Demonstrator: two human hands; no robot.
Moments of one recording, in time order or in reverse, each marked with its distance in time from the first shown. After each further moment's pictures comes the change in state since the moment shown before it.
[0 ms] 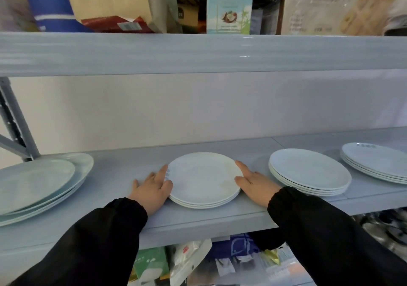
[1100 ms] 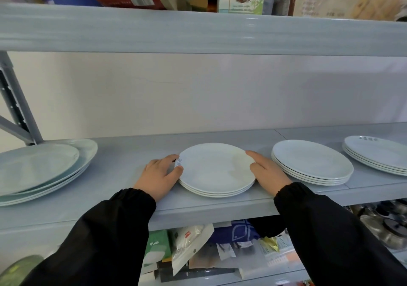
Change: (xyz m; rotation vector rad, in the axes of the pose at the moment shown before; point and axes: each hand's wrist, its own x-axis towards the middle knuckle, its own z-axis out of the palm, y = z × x) left_hand -0.009 0.003 0.007 -0.262 0.164 0.115; right_hand -0.008 0.014 0.005 0.321 0.234 -0.056
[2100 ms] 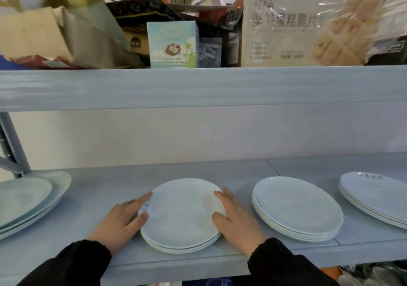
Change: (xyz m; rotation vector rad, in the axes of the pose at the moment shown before) left_hand 0.005 -0.011 0.004 0.173 -0.042 0.067; right_hand 0.015 0.018 -0.004 -0.107 -0.162 -0.135
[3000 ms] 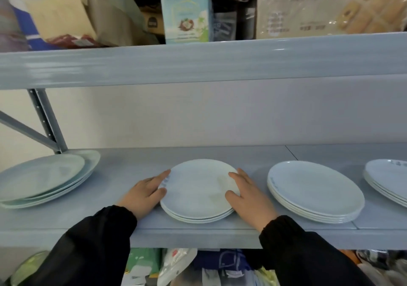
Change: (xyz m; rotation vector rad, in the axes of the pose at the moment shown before) left_hand -0.008 0.020 -0.007 -0.052 -0.047 -0.119; right_hand -0.003 -0.007 -0.001 -0.029 -0.026 -0.003
